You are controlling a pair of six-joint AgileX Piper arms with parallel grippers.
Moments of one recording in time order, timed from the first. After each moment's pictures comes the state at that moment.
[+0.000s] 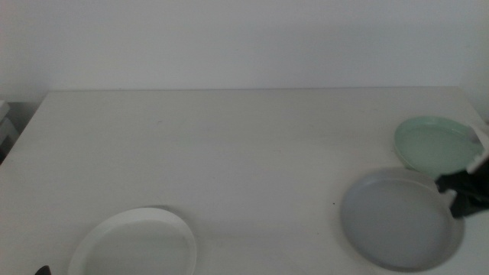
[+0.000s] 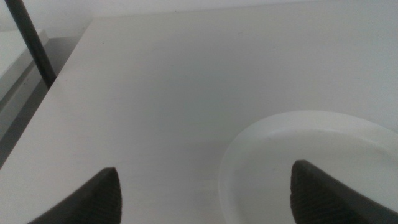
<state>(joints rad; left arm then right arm) -0.01 -0.01 0.03 -0.07 0.35 0.08 -0.11 1.67 -0.99 0.20 0.86 -0.22</state>
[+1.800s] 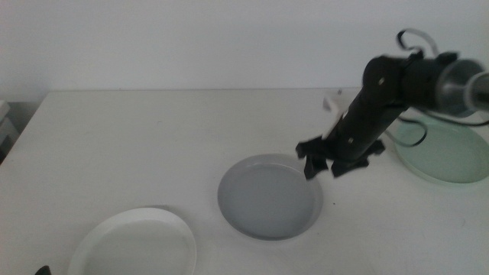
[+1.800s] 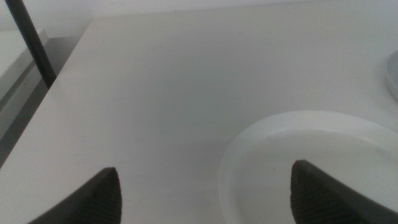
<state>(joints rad) -0.01 -0.01 0.03 -0.07 0.35 0.08 0.37 1.96 -1.41 0.26 0.84 0.03</state>
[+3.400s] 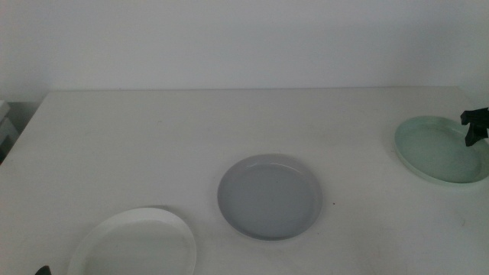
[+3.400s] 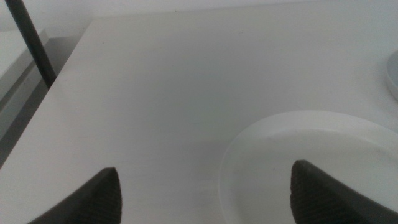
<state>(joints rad) -0.01 -0.01 0.03 -0.07 0.35 0.08 -0.31 2.23 -1.75 0.09 0.86 -0.16</state>
